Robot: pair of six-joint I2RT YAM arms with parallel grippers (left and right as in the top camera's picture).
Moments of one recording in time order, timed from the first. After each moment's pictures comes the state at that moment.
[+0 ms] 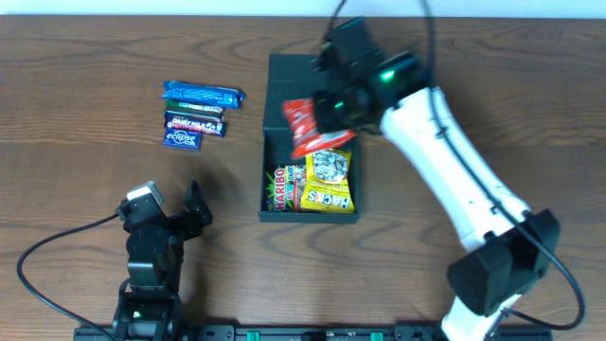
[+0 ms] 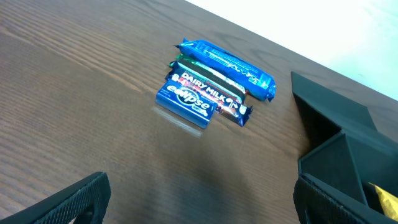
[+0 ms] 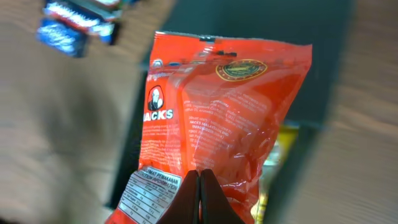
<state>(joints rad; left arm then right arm) -0.06 0.49 0.13 -0.03 -0.14 -0.43 0.55 1.88 1.84 -1.10 -0.13 0.35</state>
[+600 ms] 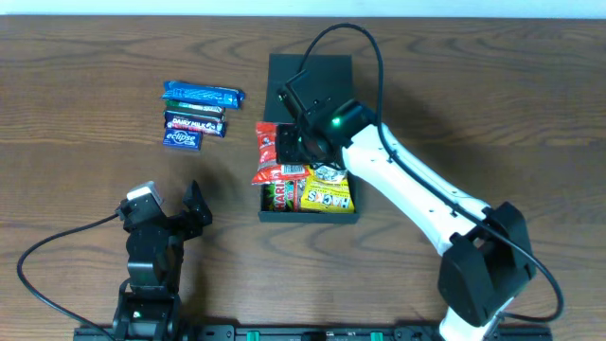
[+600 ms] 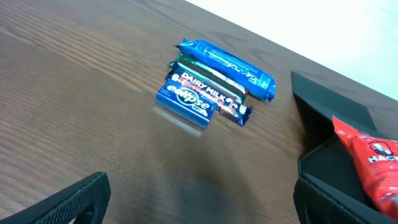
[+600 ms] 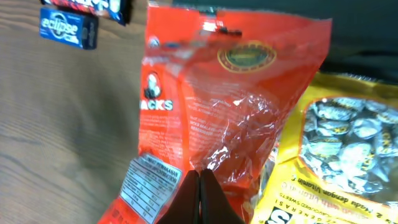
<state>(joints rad) -0.06 0.49 0.13 -0.03 -0.14 -0.43 0.68 1.88 1.57 -0.82 -0.14 0.66</state>
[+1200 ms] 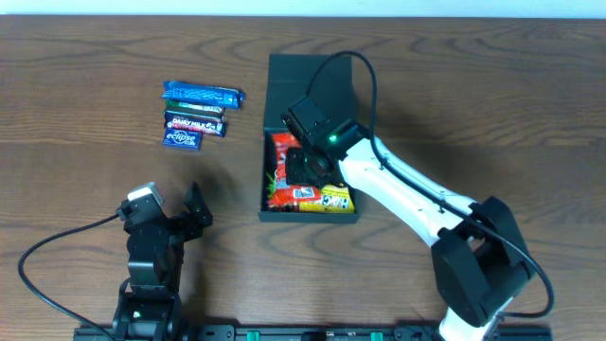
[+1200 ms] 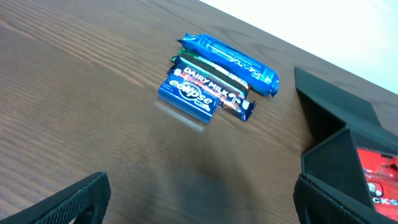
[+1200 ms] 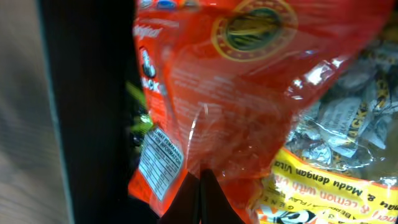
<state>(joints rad) -0.06 0.49 0.13 -0.05 -0.14 -0.43 0.69 1.88 1.40 -0.79 -0.10 0.70</state>
